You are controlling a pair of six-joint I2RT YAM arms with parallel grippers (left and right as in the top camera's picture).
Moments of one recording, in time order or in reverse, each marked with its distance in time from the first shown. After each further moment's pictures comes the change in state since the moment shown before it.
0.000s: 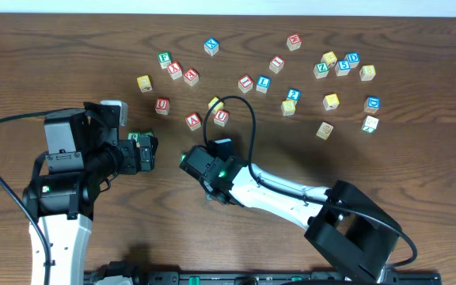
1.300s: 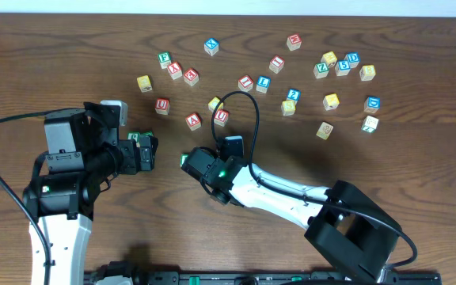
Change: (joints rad) left arm 0.000 0.000 0.000 0.000 0.000 0.000; right arm -0.001 0.000 0.000 -0.050 0.160 0.104
